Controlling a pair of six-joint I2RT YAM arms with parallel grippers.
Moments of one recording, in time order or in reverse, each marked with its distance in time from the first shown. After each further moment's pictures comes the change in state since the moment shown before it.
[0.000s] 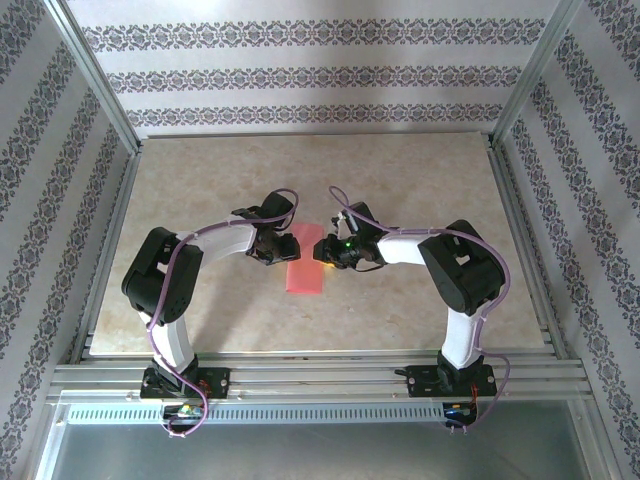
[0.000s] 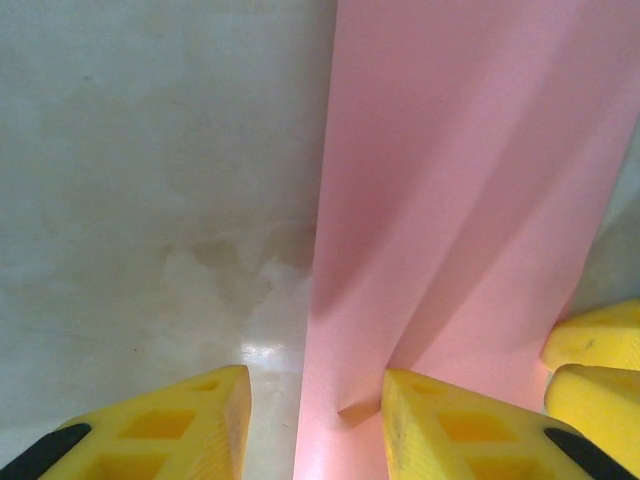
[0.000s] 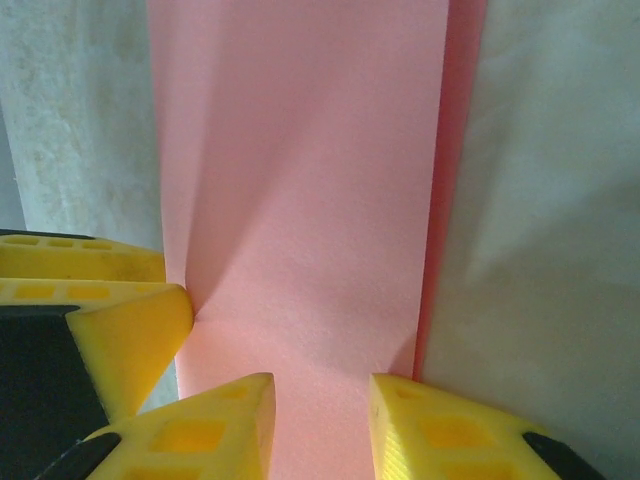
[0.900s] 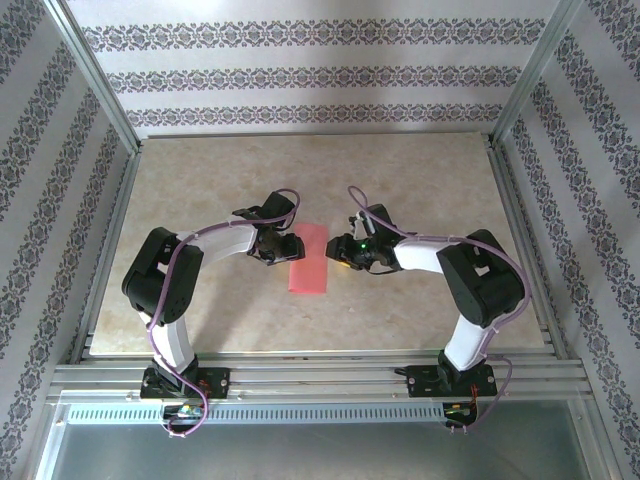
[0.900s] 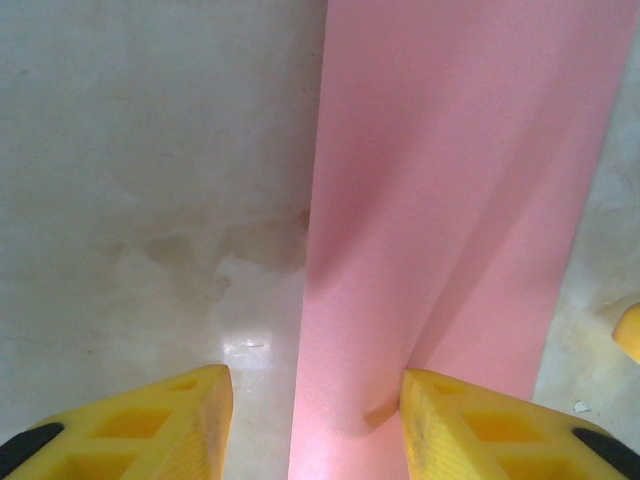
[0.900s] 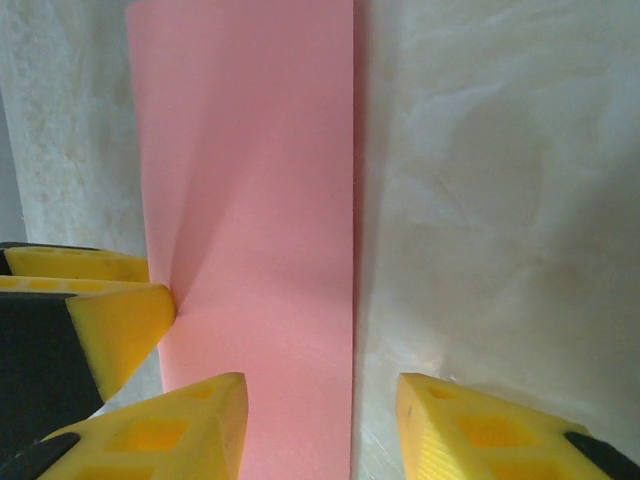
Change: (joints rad) left arm -0.006 -0.002 0.000 0.019 0.029 -0.003; right arm -0.063 -0.117 -0.114 0.027 0.035 0.008
